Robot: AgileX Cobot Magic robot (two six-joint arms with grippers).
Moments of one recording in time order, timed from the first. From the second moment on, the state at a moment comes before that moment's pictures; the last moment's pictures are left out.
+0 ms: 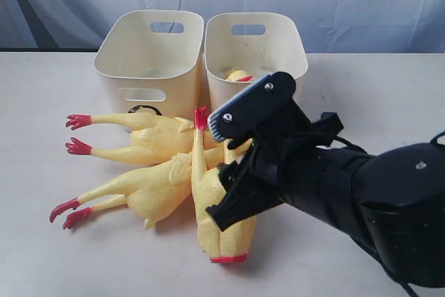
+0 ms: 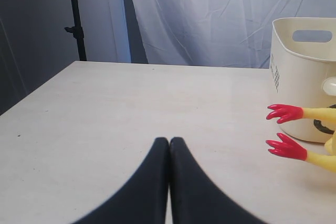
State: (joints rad) left arm 0.10 0.01 0.00 0.21 0.24 -0.20; right arm 1.06 1.41 -0.67 1.74 -0.42 -1.68
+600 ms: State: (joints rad) left arm 0.10 0.01 0.00 0.21 0.24 -0.20; right arm 1.06 1.41 -0.59 1.75 -0.29 -1.09
